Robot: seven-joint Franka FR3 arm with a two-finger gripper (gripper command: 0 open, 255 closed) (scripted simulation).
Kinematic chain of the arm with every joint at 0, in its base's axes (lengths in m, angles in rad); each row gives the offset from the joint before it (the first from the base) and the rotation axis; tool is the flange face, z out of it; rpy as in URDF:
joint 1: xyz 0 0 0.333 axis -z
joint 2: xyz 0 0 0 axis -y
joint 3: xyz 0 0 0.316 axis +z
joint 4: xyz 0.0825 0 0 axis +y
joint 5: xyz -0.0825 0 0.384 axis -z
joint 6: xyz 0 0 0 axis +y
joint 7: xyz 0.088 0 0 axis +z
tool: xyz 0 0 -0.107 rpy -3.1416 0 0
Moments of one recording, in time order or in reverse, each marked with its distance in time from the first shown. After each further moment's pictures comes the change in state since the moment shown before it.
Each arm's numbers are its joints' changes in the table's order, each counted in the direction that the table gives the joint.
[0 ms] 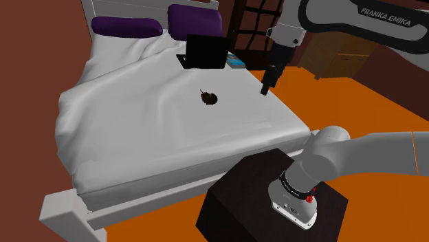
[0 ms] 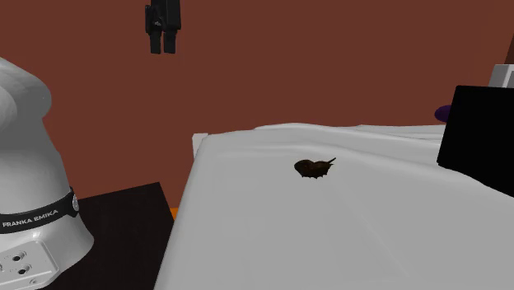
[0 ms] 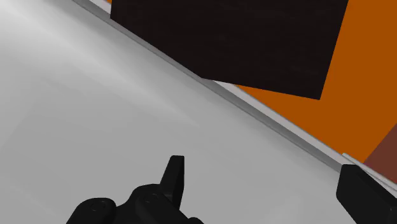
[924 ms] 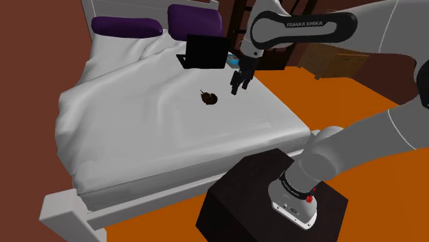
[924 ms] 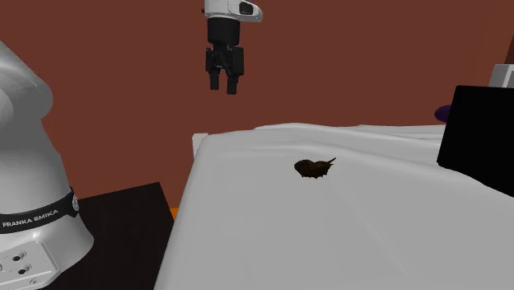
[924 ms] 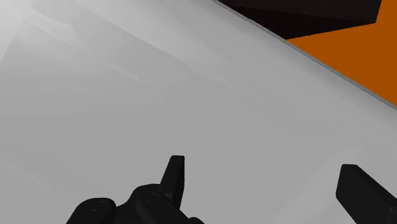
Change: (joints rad) arm 0.032 -0.379 -0.045 -0.033 0.003 -0.381 0.017
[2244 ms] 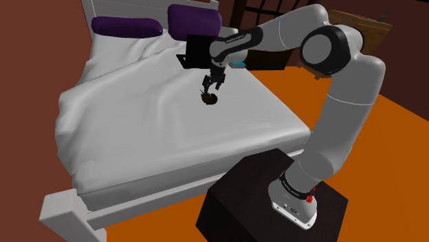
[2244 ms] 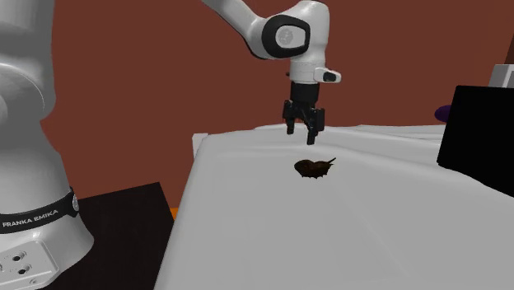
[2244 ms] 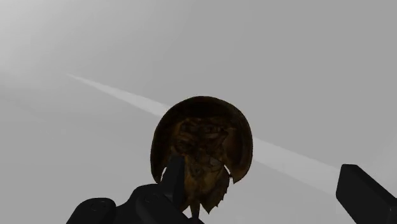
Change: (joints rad) arm 0.049 -0.722 -0.057 -0.447 -0.101 -0.331 0.063
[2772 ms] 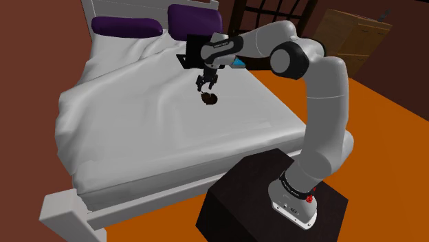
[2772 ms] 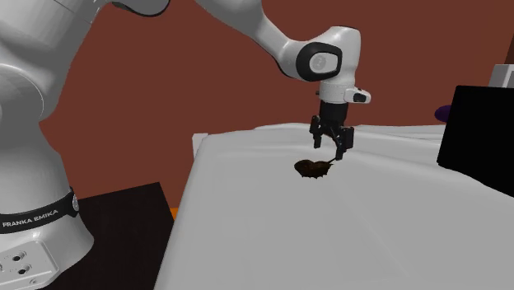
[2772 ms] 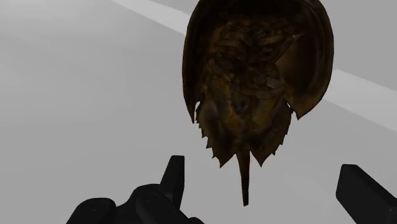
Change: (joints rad) arm 0.047 -0.309 0.003 -0.342 -0.046 0.016 0.011
